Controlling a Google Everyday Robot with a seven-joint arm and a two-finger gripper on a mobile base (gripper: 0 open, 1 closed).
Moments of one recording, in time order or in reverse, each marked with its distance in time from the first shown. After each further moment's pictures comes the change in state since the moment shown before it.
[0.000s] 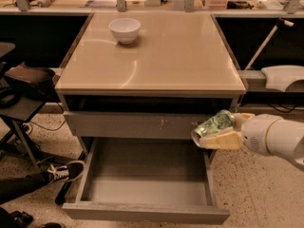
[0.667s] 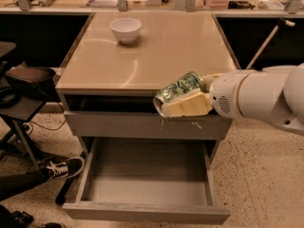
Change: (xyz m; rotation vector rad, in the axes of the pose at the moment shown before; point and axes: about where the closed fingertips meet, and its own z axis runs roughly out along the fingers) arm -0.147 0.082 -0.022 -0.062 -0.079 -0.062
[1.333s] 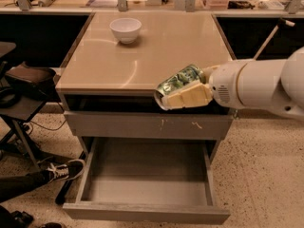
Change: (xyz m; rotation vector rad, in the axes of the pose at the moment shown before) arm -0.012 -0.012 0.003 0.007 0.015 -0.019
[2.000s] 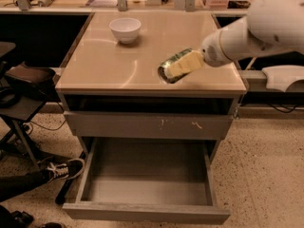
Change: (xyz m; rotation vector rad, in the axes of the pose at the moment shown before) arm -0.019 -0.083 0.082 -0.046 0.201 0.042
